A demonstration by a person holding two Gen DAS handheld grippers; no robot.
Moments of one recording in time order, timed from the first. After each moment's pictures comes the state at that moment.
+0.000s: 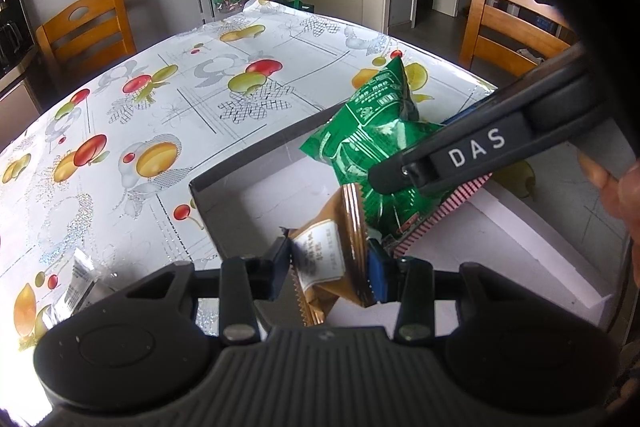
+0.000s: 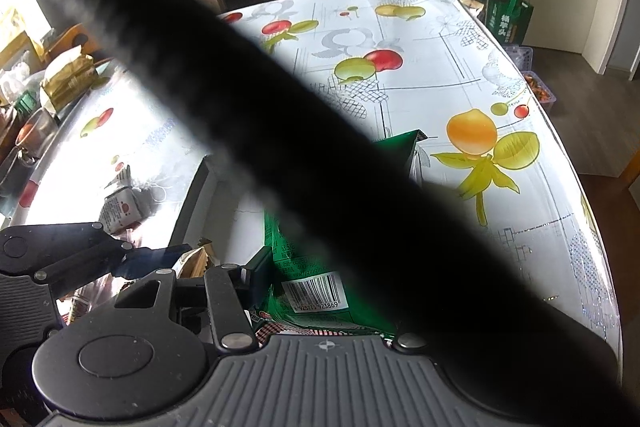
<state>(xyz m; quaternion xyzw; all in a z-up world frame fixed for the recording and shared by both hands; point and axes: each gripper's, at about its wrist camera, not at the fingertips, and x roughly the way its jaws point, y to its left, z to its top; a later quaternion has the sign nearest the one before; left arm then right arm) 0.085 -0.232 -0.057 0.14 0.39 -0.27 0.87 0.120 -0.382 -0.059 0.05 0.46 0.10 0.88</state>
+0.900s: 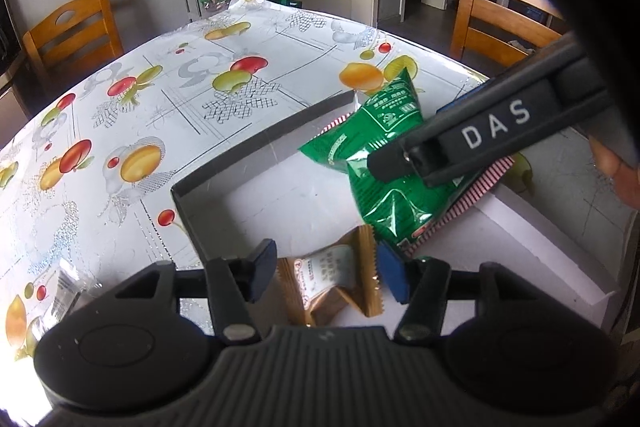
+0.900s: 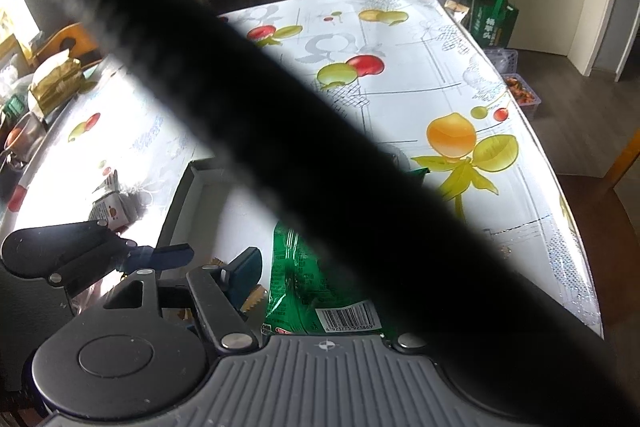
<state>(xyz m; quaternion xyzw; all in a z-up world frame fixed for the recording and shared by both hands) 0.094 -0.241 -0.067 0.15 0.39 -0.28 0.86 0.115 -0.387 -0.052 0.04 0.45 0.07 0.89</state>
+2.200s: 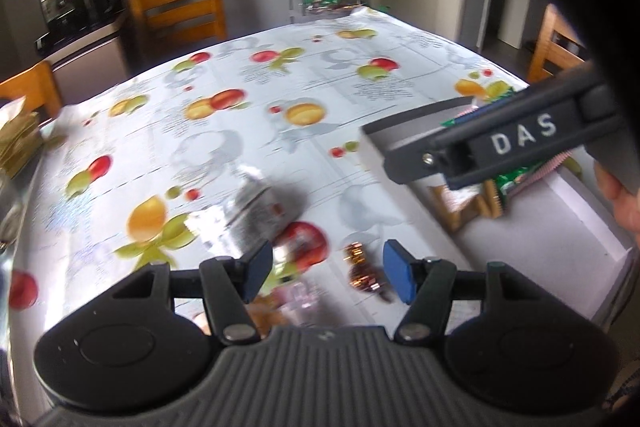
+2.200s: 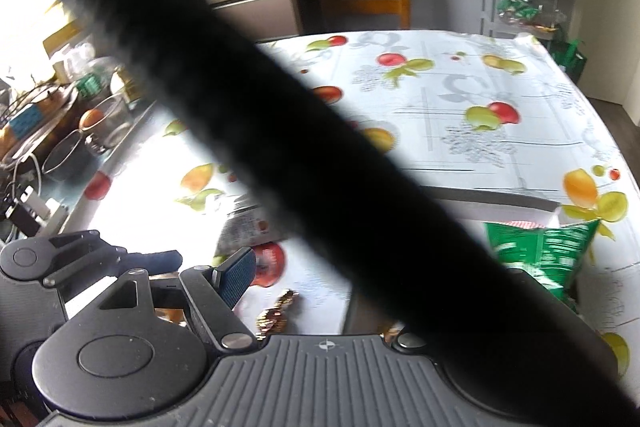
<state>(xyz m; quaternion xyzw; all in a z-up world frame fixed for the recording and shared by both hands) 0.043 -0.082 -0.030 0.09 0.39 -0.17 0.90 0.093 -0.248 -0.020 0.02 0.41 0.16 0.90</state>
